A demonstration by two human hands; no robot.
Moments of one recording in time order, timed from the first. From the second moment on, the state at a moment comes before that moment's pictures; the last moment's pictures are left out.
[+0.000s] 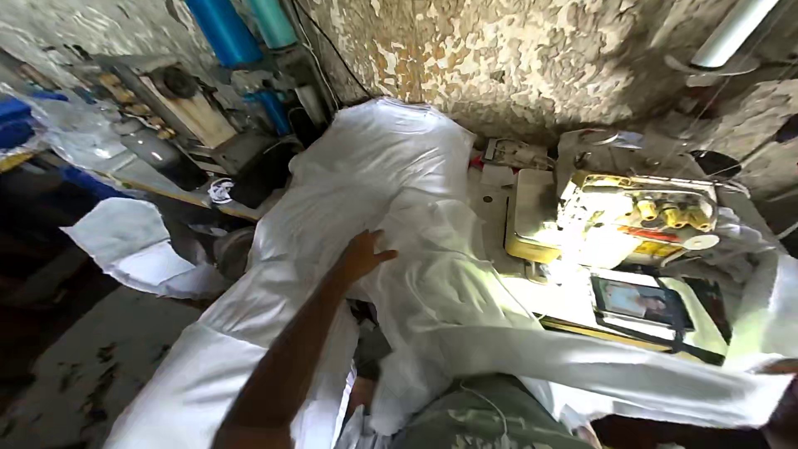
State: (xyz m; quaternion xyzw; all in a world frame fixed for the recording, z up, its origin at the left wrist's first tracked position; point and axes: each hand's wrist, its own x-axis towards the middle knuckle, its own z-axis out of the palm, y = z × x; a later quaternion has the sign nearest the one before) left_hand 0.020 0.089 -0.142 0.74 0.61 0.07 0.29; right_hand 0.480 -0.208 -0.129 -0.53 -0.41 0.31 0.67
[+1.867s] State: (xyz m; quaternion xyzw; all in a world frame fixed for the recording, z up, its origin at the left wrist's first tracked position) left_hand 0.066 -0.081 -0.055 0.94 0.17 0.02 0.29; right_hand 0.338 0.032 -0.160 -0.48 -0.67 0.33 0.47
